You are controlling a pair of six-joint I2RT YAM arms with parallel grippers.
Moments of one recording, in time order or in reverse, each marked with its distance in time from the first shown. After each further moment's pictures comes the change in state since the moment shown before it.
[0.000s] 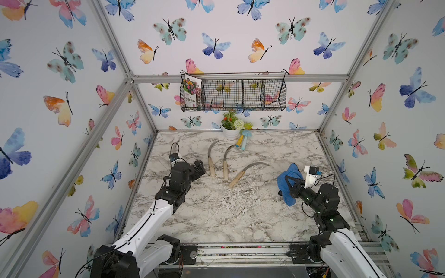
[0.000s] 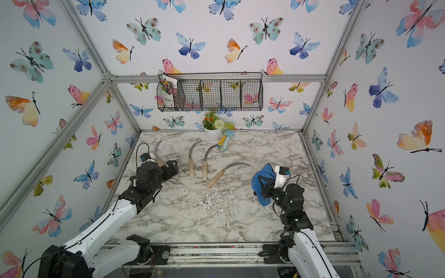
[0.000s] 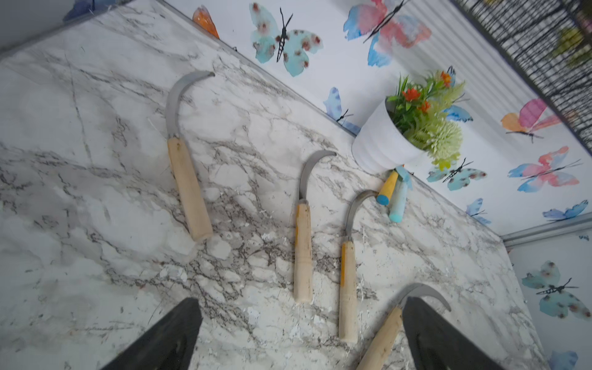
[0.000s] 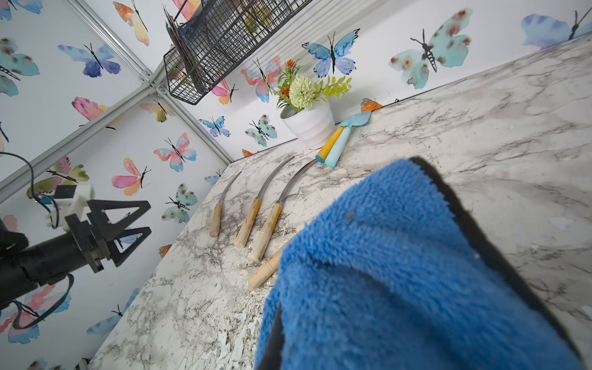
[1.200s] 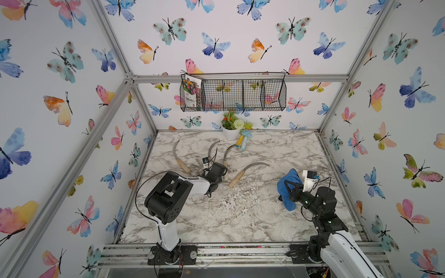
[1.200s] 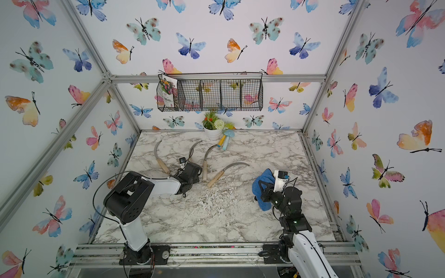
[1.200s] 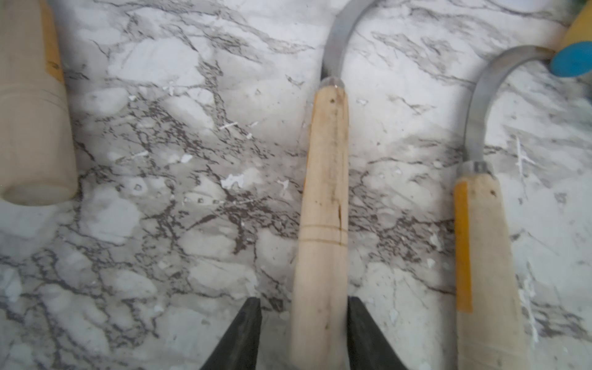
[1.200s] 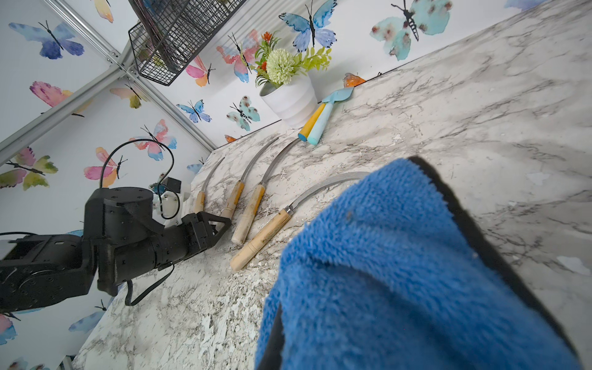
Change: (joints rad) left arm -0.192 0.808 0.272 0.144 -0.298 -0.034; right arm 0.000 -0.006 -0.064 -0.021 0.029 -0.008
